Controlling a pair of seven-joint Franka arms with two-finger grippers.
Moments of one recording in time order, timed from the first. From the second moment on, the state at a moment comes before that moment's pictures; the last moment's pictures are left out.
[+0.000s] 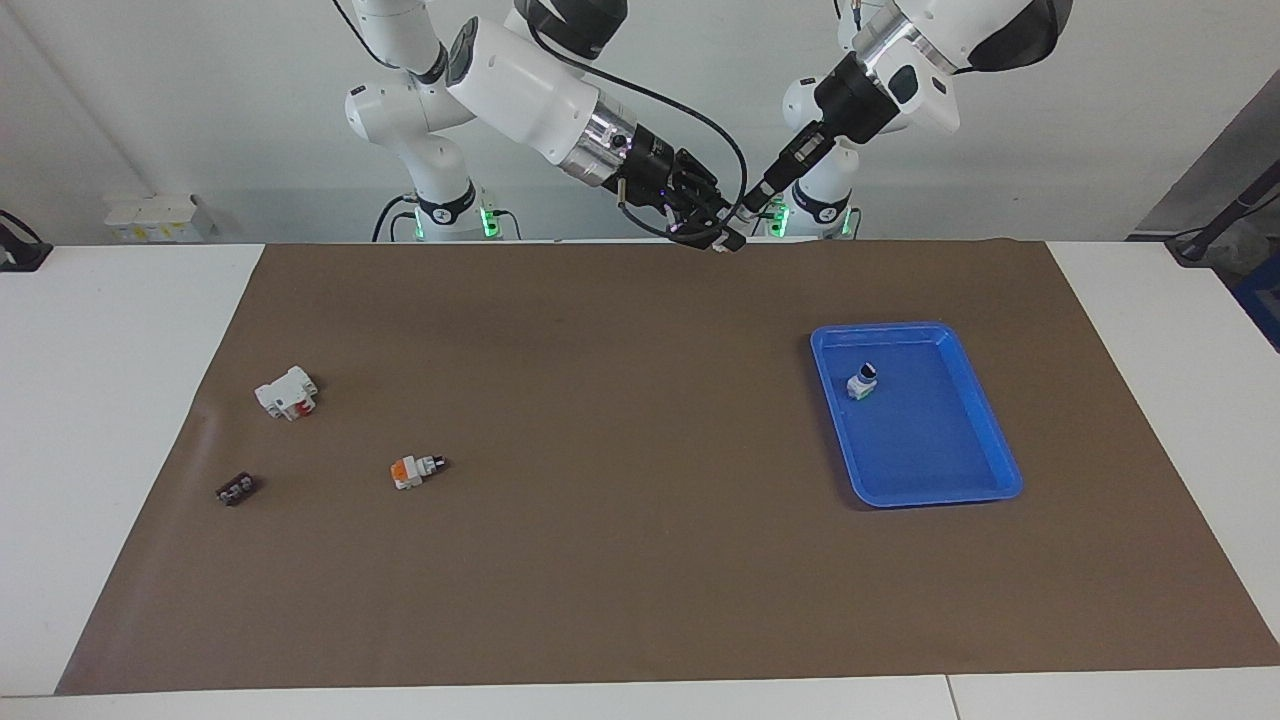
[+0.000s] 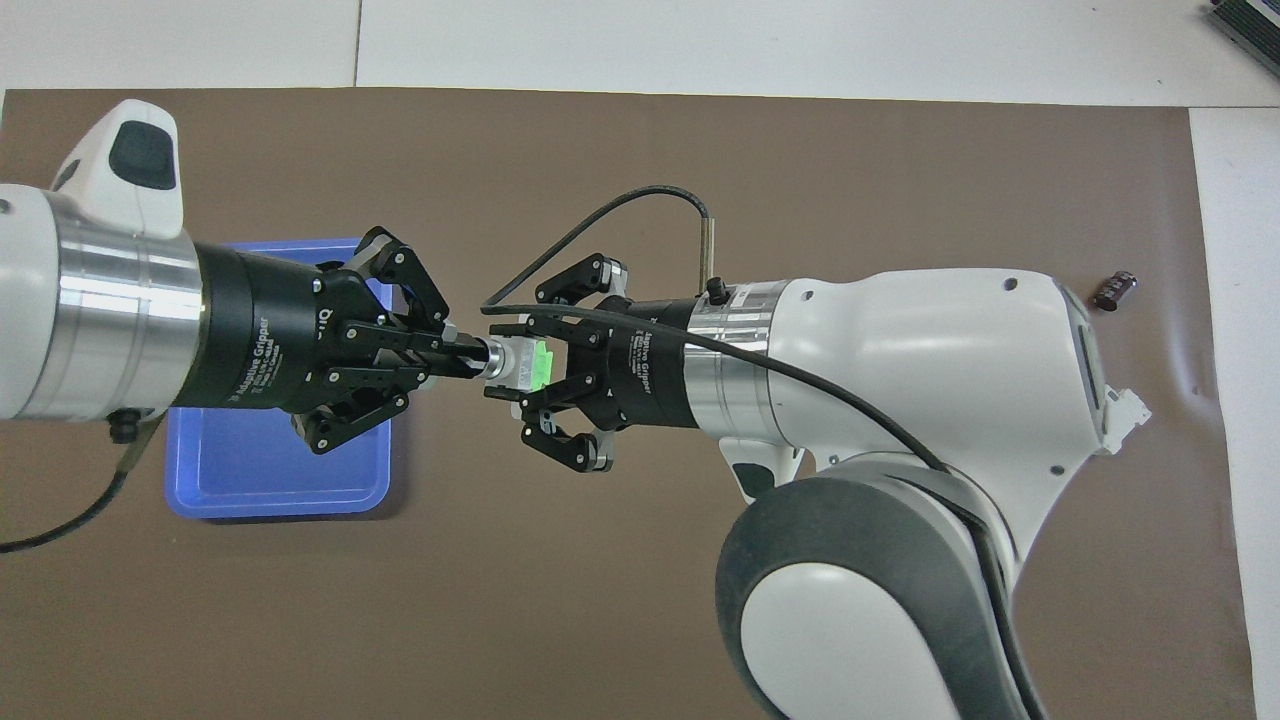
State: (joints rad) left arm -0.04 -0.10 -0.29 -1.61 -0.59 1.72 -1.27; right arm 0.41 0.06 0.17 -1.74 0.94 2.28 1.76
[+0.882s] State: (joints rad) left arm -0.04 -0.10 -0.29 -1.61 -0.60 1.74 -1.55; right arm 0.41 0.06 0.17 -1.74 0.94 2.28 1.76
